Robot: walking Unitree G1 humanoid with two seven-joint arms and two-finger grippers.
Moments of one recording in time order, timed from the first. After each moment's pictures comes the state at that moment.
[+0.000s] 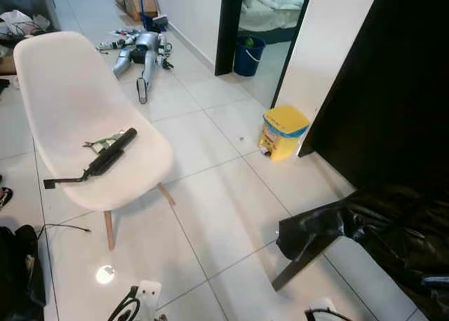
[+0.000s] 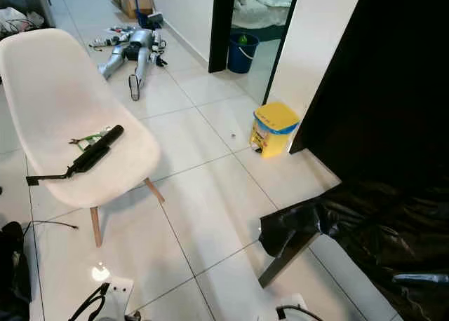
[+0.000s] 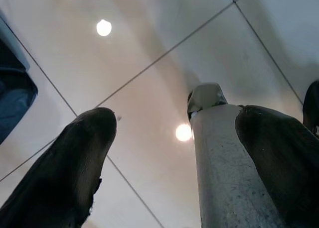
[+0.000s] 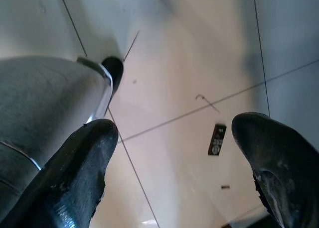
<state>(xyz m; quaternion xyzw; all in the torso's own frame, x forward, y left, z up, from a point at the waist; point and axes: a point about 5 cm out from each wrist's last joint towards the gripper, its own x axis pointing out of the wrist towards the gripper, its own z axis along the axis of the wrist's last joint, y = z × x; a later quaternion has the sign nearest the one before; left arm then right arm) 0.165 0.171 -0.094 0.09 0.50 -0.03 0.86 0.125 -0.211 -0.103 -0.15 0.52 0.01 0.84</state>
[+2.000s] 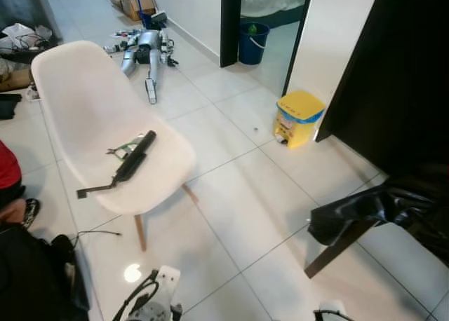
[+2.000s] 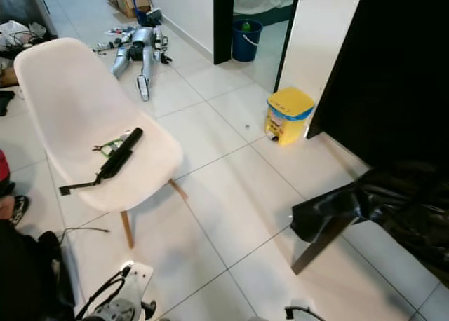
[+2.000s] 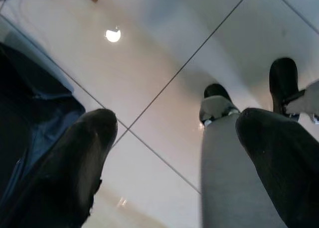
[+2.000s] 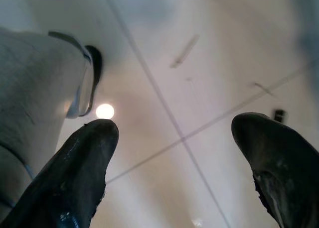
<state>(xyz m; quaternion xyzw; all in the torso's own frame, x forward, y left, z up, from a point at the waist) 0.200 0.136 -0.080 0.13 0.48 -0.12 0.86 0.123 -0.208 -0.104 -0.12 0.51 -0.04 0.85</state>
